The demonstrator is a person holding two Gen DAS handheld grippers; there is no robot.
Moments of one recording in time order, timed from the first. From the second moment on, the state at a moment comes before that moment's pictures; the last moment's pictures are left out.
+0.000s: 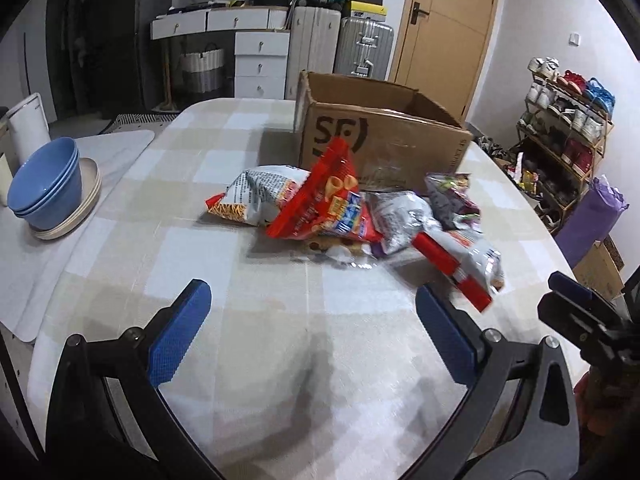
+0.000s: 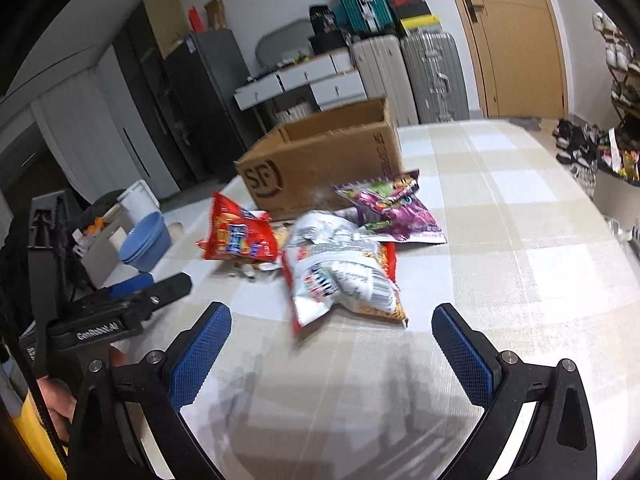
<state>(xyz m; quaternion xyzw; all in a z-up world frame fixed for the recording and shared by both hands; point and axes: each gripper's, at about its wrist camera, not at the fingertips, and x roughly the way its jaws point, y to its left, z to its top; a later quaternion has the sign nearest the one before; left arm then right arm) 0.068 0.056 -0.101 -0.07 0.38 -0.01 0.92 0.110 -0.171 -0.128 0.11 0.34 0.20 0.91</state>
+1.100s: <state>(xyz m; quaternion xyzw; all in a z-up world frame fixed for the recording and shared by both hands) 0.187 0.071 -0.130 -0.07 0.41 -0.01 0.91 0.189 -0.163 -0.167 0.16 0.39 0.24 0.87</state>
